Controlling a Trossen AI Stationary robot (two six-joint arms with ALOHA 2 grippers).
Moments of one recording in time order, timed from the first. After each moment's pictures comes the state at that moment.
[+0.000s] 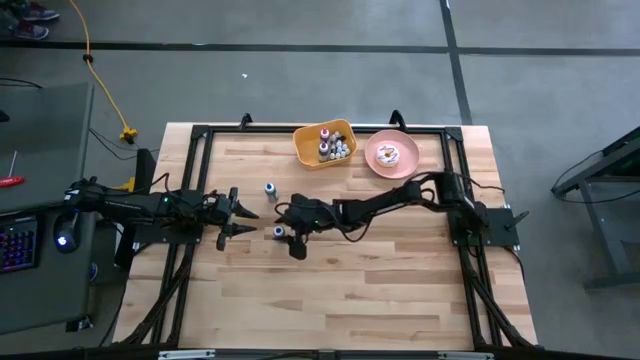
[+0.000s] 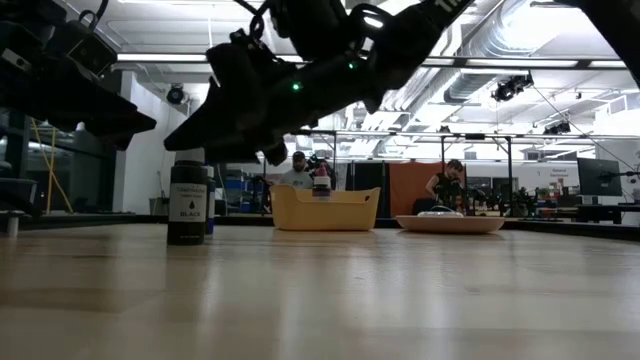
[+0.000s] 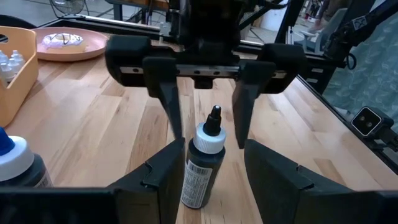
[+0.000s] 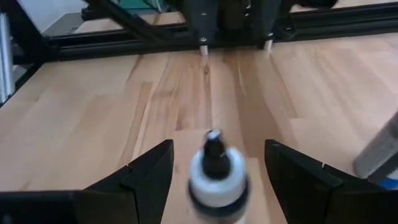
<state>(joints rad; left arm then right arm) -0.12 0.22 0.02 0.00 -0.01 -0.16 0.05 2.18 1.40 0.39 -0.02 0.13</state>
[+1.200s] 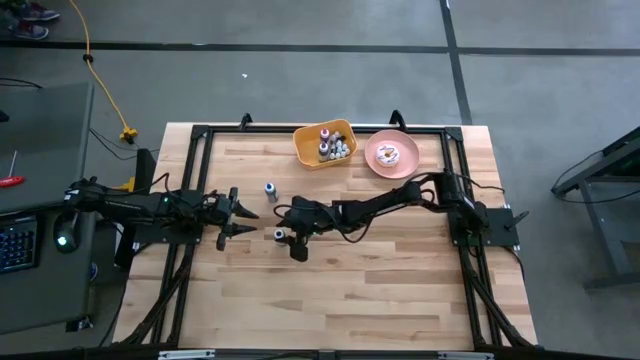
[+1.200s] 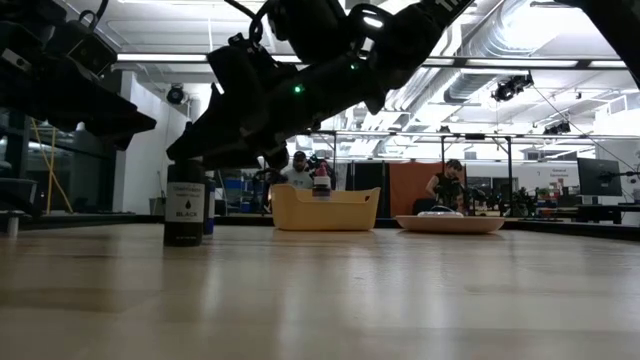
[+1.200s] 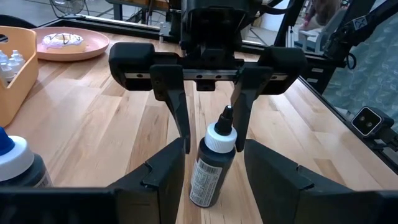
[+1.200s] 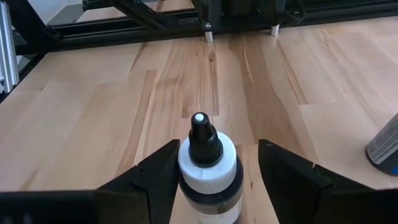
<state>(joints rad) -0.12 0.22 0.02 0.00 -0.01 -0.16 0.06 2.18 1.41 0.35 -0.04 0.15</state>
